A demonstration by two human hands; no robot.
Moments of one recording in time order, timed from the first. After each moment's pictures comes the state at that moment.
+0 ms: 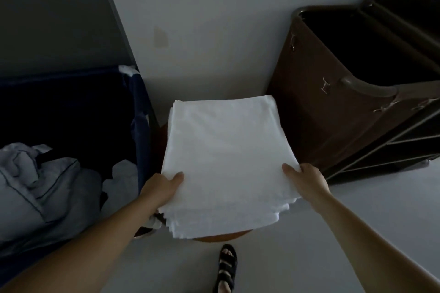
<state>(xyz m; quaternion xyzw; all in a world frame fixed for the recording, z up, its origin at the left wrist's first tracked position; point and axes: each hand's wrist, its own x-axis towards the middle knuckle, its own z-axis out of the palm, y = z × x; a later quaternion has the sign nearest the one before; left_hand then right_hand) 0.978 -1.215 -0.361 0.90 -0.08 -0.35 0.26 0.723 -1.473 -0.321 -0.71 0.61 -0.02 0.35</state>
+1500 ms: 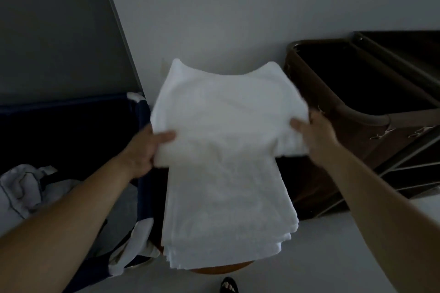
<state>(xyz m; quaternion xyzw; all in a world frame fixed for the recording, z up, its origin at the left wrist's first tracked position) 1.046 -1.259 -0.228 0.61 -0.14 -0.40 0.67 0.798 -1.558 -0.217 -0.63 0.45 -0.28 0.56</state>
